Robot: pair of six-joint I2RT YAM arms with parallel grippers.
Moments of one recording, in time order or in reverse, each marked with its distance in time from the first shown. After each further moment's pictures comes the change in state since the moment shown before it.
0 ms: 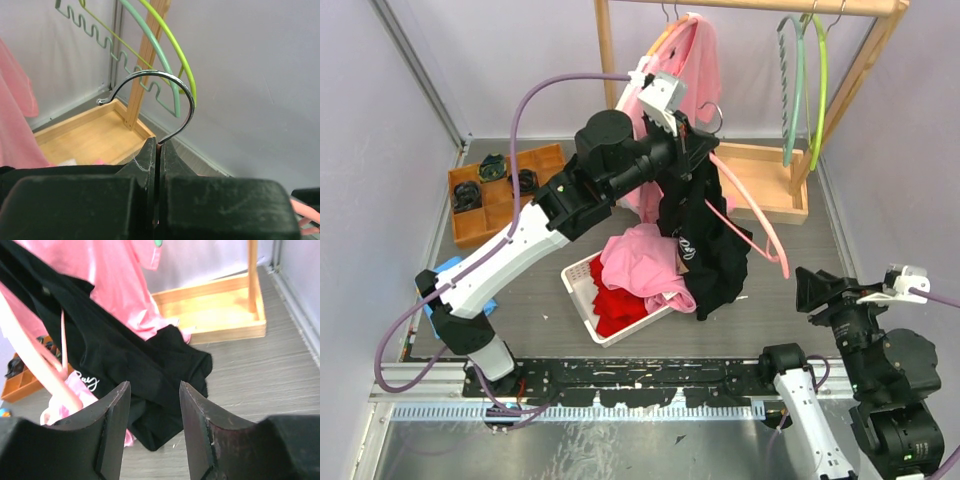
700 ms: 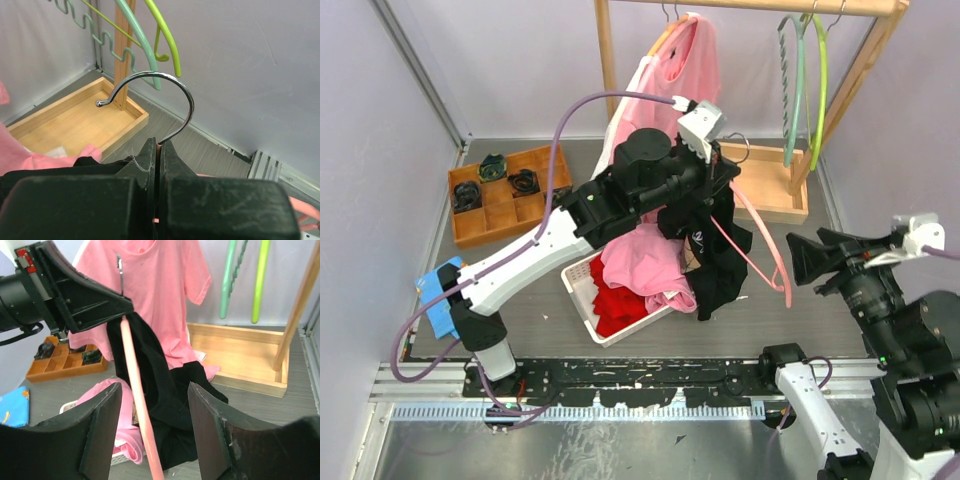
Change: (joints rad) left arm -0.081 0.043 -0.044 -0.022 0.008 0.065; right arm 0.000 0.277 0.335 0.066 -0.177 -0.171
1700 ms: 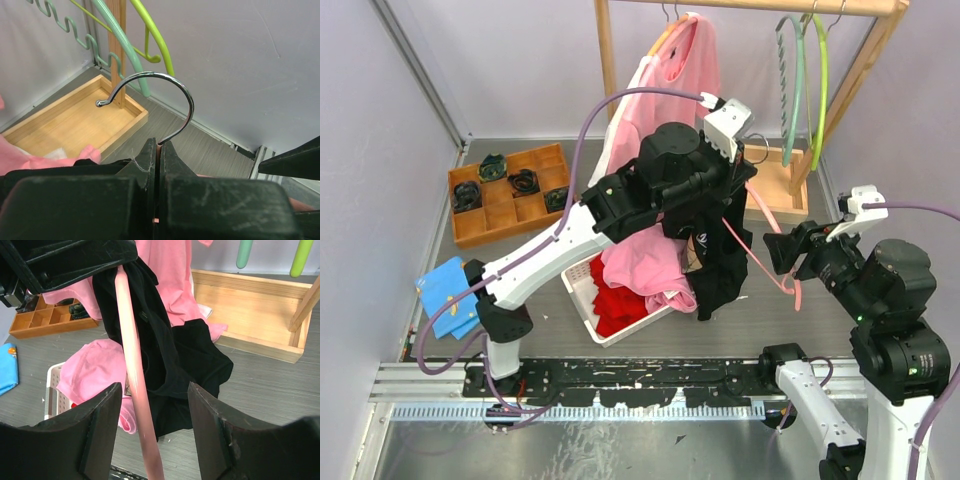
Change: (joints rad) left arm -0.043 0.174 0.282 -0.169 -0.031 0.044; right arm -0.002 0.111 -0.097 -0.065 -0.087 -0.057
